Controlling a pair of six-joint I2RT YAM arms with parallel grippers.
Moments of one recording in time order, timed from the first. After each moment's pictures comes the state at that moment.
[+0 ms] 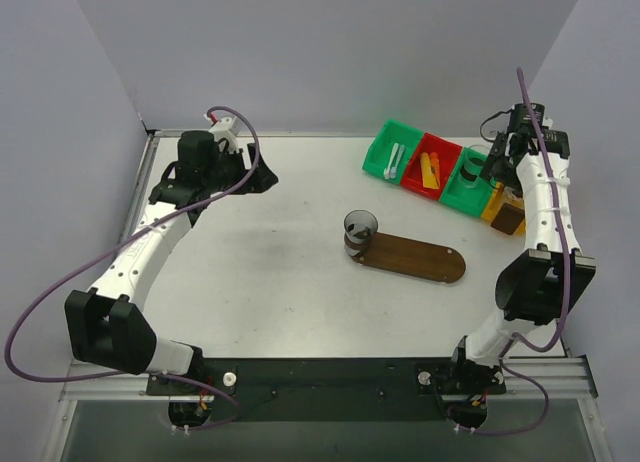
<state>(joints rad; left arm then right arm) -0.25 1.40 1.27 -0.36 0.33 -0.35 -0.16 1.66 1.72 -1.03 0.28 0.24</state>
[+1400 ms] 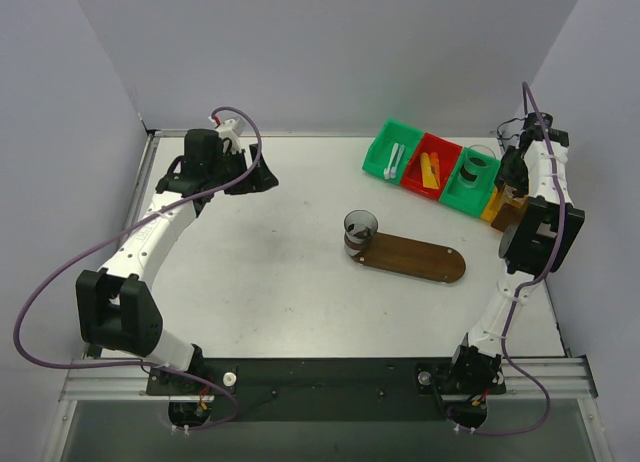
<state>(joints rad) -0.23 1.50 1.31 -0.40 0.35 -0.37 -0.33 2.15 1.98 -0.97 0.15 0.08</state>
